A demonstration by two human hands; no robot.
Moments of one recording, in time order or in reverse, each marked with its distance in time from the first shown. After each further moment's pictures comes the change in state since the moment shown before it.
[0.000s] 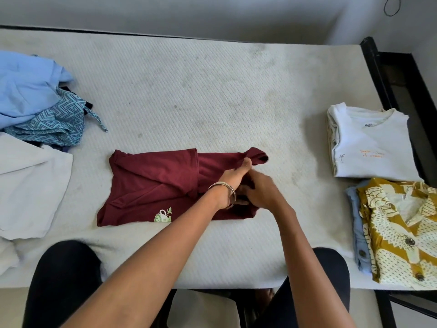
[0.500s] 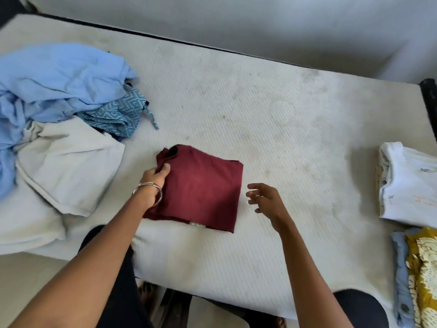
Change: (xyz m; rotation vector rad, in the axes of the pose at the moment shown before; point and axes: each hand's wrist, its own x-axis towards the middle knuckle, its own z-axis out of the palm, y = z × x) left_hand -0.025 -0.034 -0.280 0.048 0.705 0.162; right_hand 0.037 -0.050 0.066 0.546 -0.035 0.155
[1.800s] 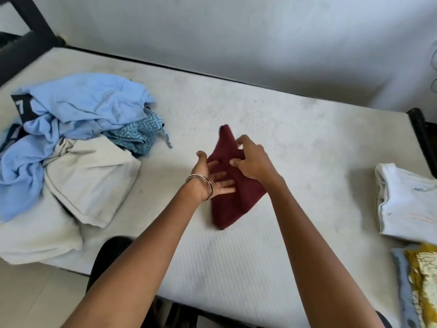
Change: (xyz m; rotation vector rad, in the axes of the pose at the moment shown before) left_hand -0.075 0.102 0.050 -0.799 -0.568 -0.372; right_hand -0.010 -0.178 0.034 -0.620 0.062 -0.457
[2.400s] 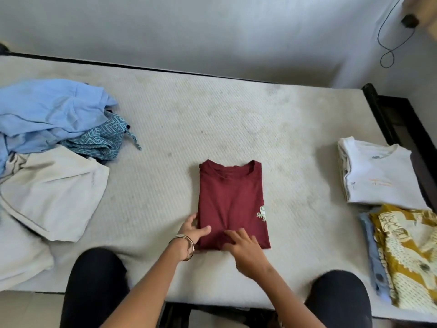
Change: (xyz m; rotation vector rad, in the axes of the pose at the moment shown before) left_hand 0.025 -0.147 -0.092 0.635 0.174 0.044; right_hand -0.179 0.151 0.131 -0.618 -0.160 -0.201
